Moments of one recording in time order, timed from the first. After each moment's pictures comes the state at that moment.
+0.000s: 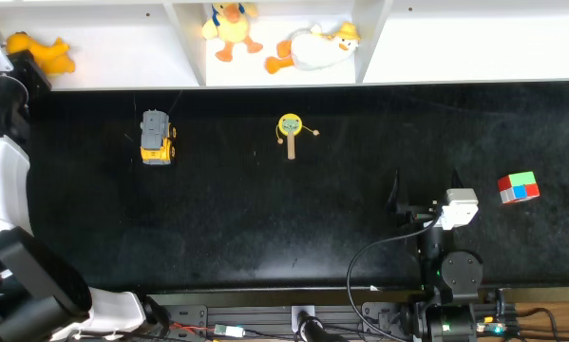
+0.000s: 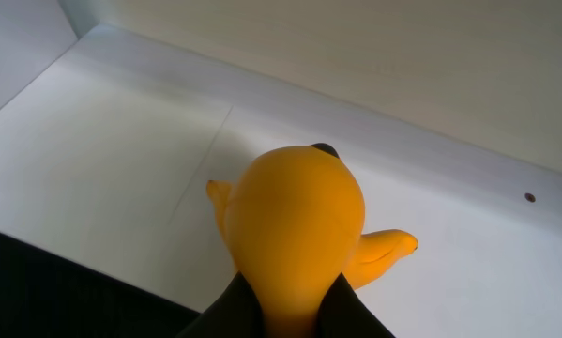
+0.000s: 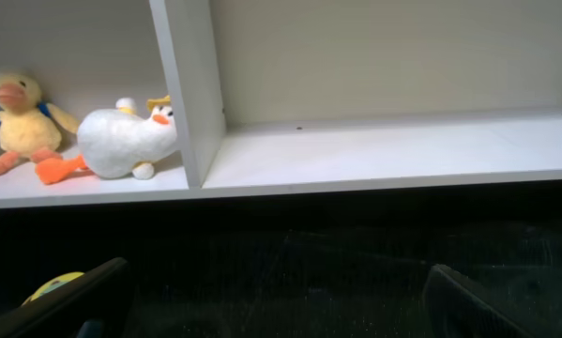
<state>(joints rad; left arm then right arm) 0.50 1.66 1.23 -0.08 0.24 -0.02 0.05 0.01 0.02 -0.01 0.04 0.09</state>
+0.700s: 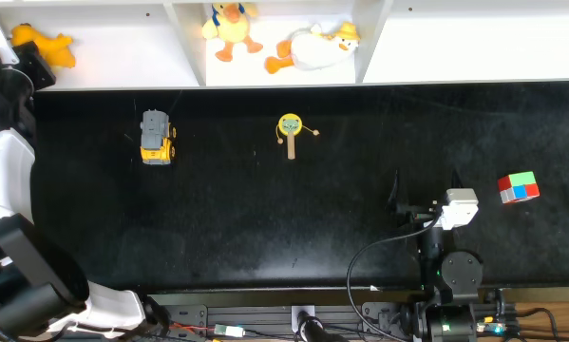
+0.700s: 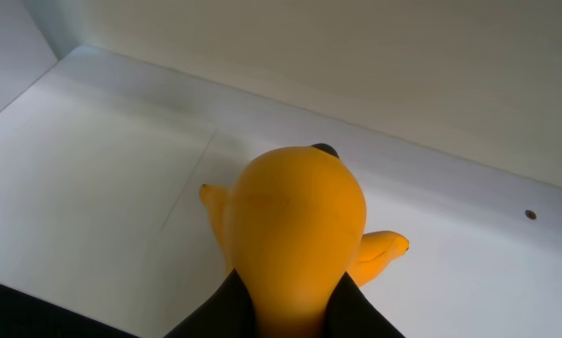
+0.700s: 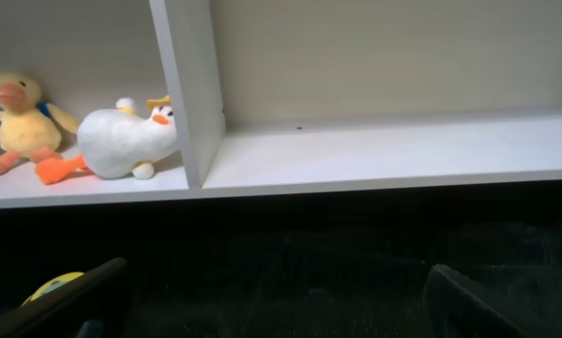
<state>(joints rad) 0.47 1.71 1.25 -0.01 0.23 -0.02 0.05 0.01 0.02 -0.01 0.04 0.09</state>
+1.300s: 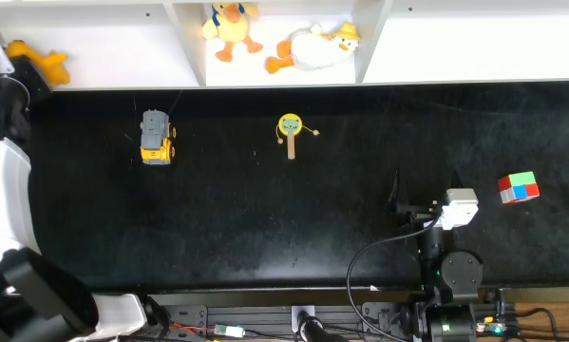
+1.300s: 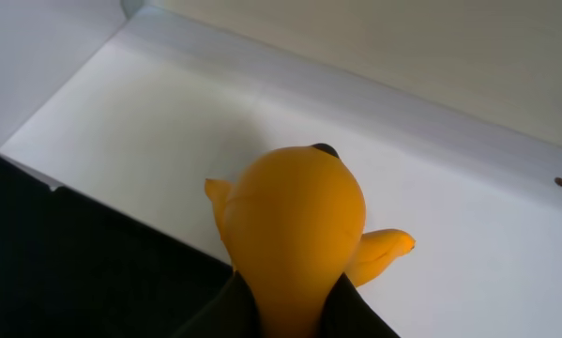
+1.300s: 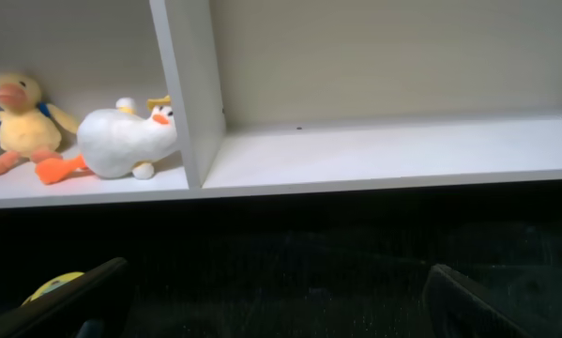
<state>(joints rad) 0.46 1.59 1.26 -0.24 0.10 -0.02 0.05 0.01 0.02 -0.01 0.04 0.09</state>
